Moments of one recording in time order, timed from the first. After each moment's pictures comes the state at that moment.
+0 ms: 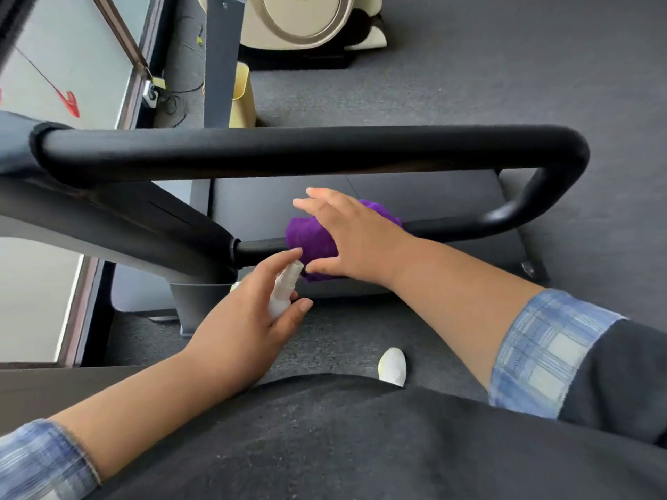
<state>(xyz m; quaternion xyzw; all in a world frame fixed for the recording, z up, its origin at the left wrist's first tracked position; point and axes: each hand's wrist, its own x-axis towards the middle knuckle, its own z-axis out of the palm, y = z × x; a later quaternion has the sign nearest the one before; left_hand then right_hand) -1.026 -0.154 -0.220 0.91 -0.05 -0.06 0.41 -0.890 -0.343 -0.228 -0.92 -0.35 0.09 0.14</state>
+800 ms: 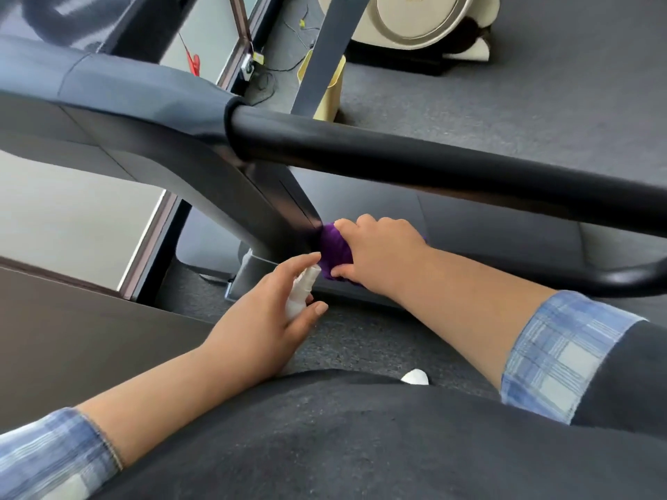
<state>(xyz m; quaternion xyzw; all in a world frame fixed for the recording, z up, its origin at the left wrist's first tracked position) -1.056 -0.088 -0.233 0.91 0.06 -0.03 0.40 -0.890 -0.242 -0.242 -0.92 -0.37 0.11 -0.08</state>
